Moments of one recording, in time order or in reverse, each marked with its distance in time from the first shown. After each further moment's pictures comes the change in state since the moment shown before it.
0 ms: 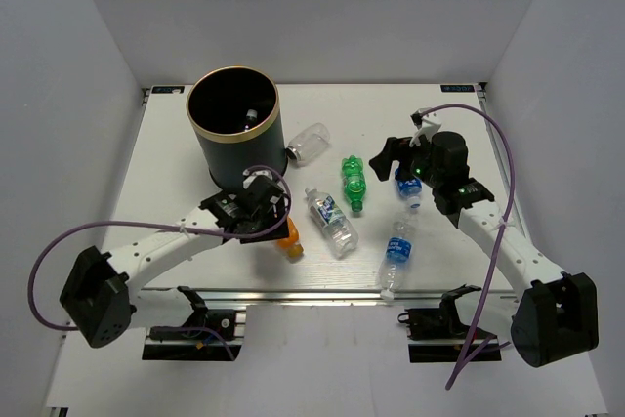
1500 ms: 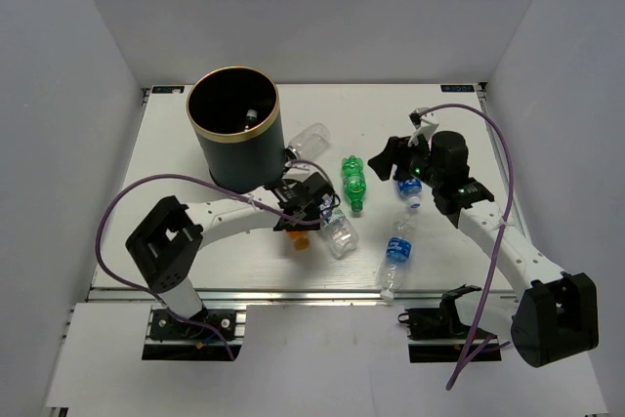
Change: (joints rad) left arm -0.142 0.468 0.230 0.041 -0.260 -0.126; right arm 0.002 0.000 0.000 0.018 -0.069 0.023
